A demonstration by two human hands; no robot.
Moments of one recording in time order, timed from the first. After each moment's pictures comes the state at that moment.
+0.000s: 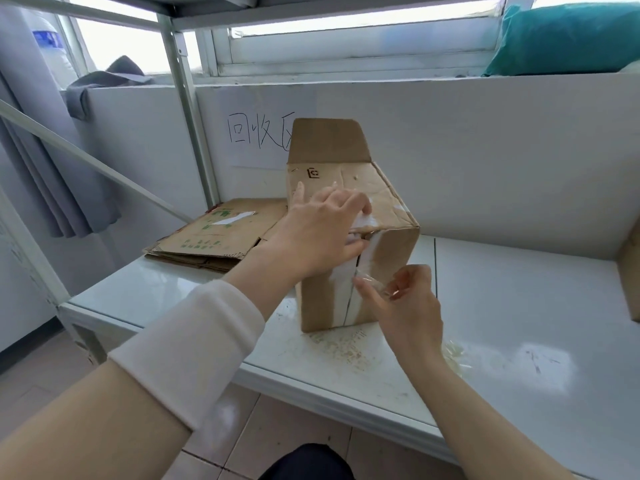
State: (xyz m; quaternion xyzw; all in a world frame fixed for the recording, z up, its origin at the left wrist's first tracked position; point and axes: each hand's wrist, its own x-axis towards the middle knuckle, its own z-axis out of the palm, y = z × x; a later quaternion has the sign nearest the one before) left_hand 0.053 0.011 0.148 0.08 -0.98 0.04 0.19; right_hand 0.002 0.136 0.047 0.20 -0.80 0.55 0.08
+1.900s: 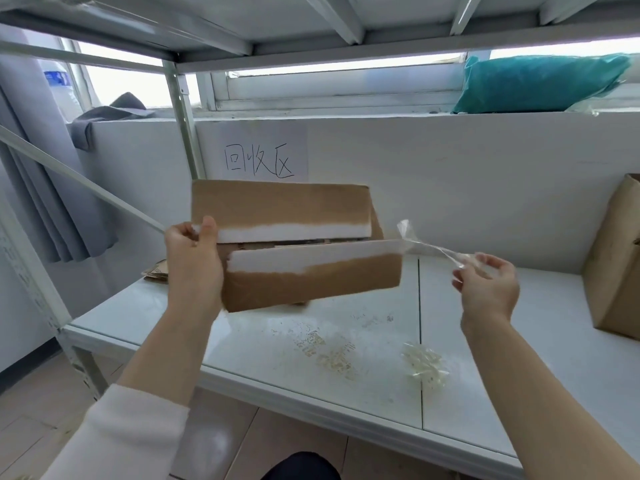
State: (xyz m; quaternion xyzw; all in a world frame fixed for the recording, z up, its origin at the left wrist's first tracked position) left_hand 0.133 -0.019 0.148 0.30 -0.57 -0.52 0.55; right_hand -0.059 0.198 0.098 -0.02 -0.58 0.81 0.09
